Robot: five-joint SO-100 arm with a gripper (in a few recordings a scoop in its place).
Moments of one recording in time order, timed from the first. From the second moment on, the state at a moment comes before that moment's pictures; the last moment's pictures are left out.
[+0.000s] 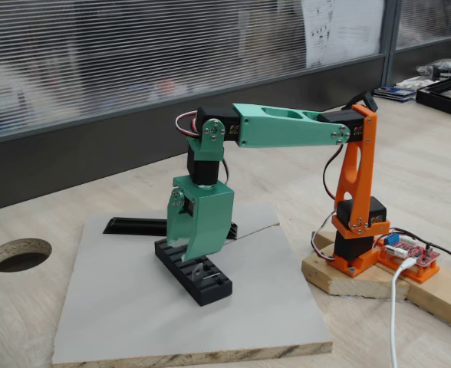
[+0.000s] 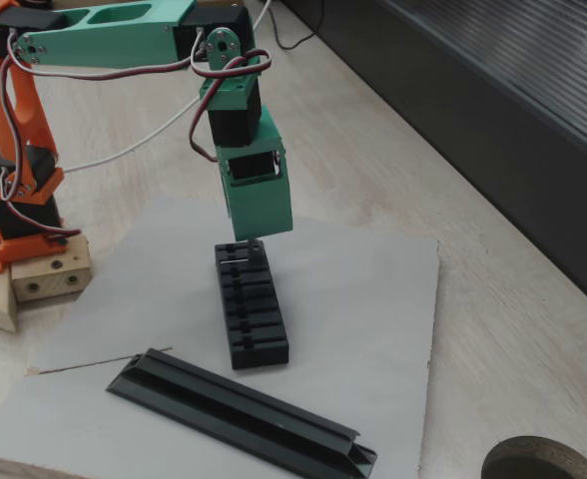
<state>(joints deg) -23.9 85.0 80.6 87.7 166.4</state>
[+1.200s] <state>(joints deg) -23.9 79.7 80.7 78.0 166.4</state>
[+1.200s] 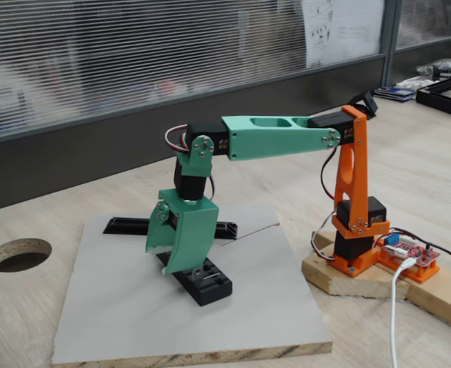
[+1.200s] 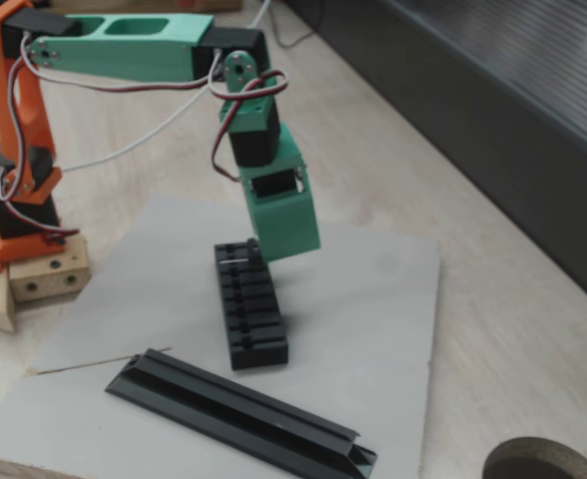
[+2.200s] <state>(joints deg) -24.3 75.7 80.6 78.0 166.4</state>
